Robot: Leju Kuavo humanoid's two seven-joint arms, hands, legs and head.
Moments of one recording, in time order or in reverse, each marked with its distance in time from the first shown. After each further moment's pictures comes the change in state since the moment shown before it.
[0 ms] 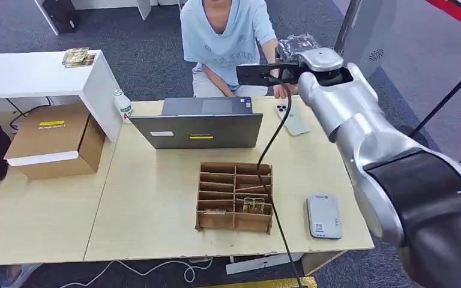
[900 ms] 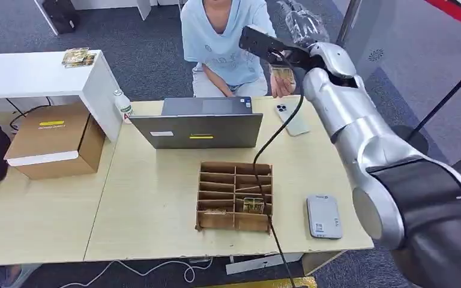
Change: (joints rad) left arm 0.012 0.000 -0.001 0.000 0.000 0.019 0.011; right arm 0.053 0.002 -0.171 -0.068 -0.269 -0.342 -0.121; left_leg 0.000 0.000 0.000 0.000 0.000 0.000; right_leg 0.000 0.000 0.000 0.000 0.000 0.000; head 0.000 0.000
